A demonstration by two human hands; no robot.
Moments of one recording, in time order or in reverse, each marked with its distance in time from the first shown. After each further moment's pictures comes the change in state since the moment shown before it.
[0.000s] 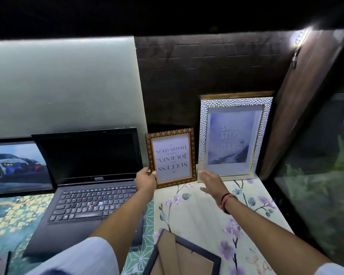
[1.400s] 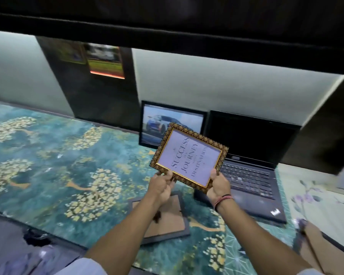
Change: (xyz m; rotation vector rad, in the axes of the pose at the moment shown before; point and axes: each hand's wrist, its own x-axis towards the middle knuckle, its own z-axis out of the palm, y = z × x) left_hand 0.020 -0.131 -0.494 -0.950 -0.086 -0.434; right_hand -0.178 0.004 0.496 0.462 0.041 0.202
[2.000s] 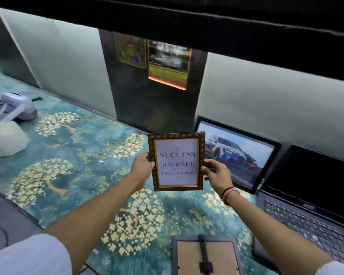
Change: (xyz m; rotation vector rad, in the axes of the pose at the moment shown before) left_hand 0.076 0.241 -0.131 0.620 0.173 0.412; right_hand 0.037 0.042 0.234 -0.884 -0.450 -0.490
